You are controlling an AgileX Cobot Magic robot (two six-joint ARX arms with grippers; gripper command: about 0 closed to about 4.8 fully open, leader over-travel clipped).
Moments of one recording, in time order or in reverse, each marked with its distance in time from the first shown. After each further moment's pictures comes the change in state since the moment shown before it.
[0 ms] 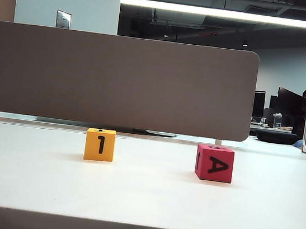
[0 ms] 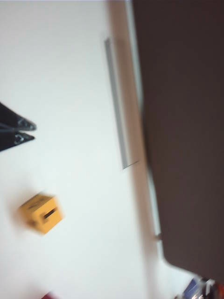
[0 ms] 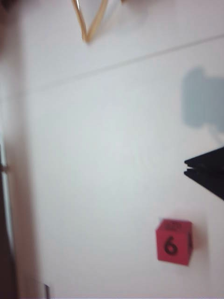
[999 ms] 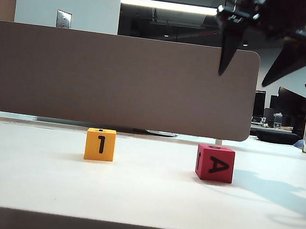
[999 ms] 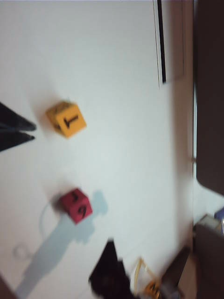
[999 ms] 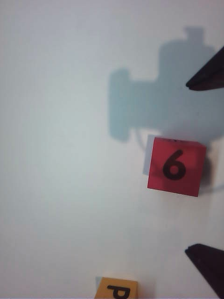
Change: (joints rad) left arm -0.087 0.271 0.367 -0.316 0.230 -0.173; right arm 0.273 0.537 0.142 0.127 -0.014 0.124
